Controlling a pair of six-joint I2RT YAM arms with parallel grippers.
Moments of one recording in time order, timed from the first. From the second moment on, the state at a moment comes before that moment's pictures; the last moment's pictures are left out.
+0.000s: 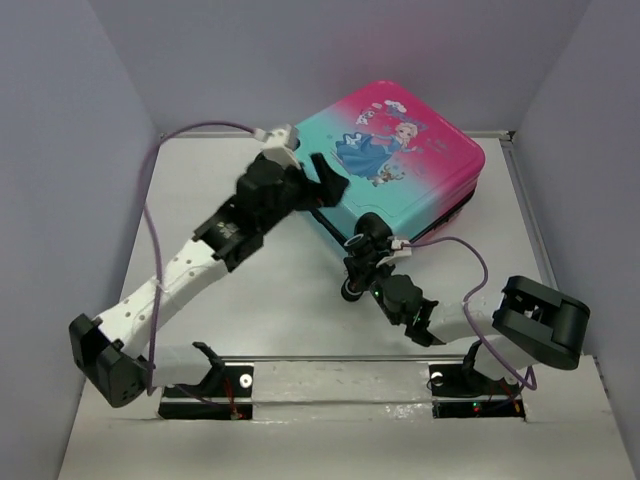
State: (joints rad) left arm -0.80 1.25 1.20 -0.17 -0.10 -0.63; right arm 1.04 1.46 0.35 1.02 0.57 0.62
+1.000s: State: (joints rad) left arm -0.22 1.67 1.47 -0.32 0.09 0.13; right arm 1.05 1.42 0.34 0.97 0.46 0.62
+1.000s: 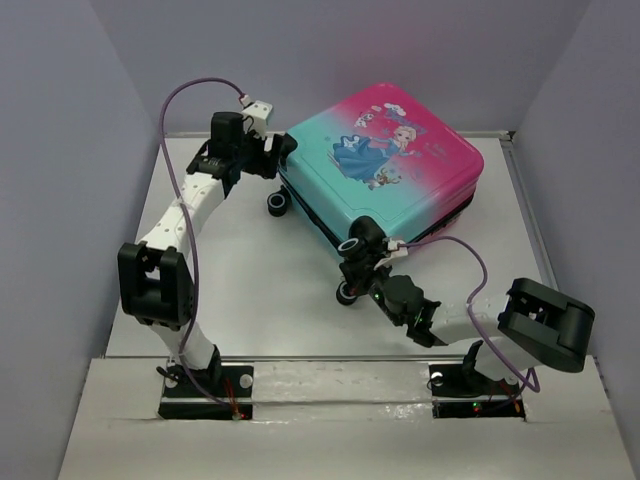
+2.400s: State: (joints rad) left arm -0.24 1.45 1.13 -0.10 0.21 0.00; right arm 0.66 1.00 0.35 0.39 0.02 0.63
